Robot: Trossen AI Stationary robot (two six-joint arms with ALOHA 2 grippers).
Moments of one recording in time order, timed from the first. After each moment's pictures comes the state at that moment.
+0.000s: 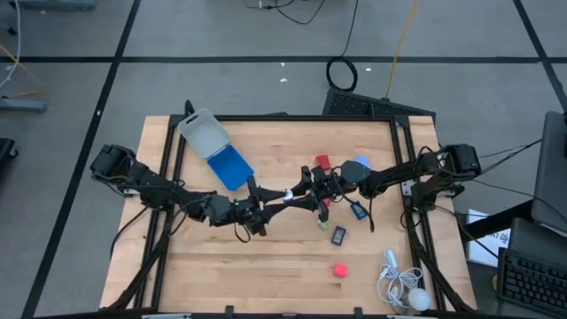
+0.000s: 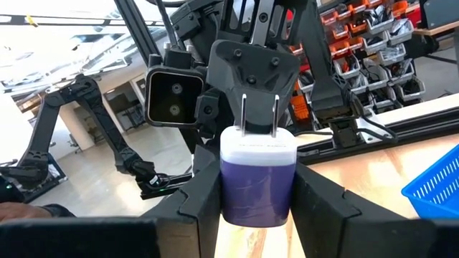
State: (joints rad) left arm -0.35 1.52 0.76 0.78 -0.58 0.96; right arm 0.02 1.58 0.71 0.99 -0.29 0.43
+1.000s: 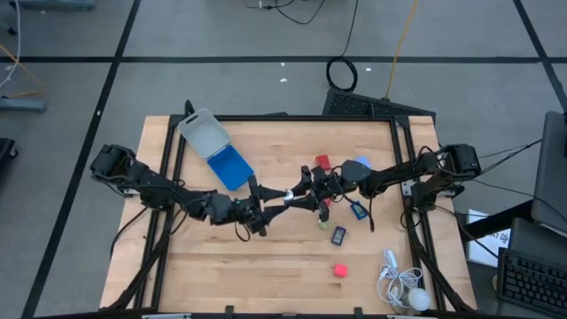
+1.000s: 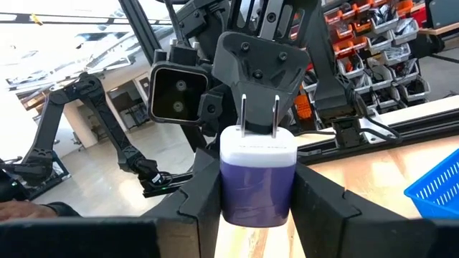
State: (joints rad) left arm -0.33 1.52 0.76 0.77 -0.55 0.93; right arm 0.01 1.58 0.71 1.00 -0.32 0.43
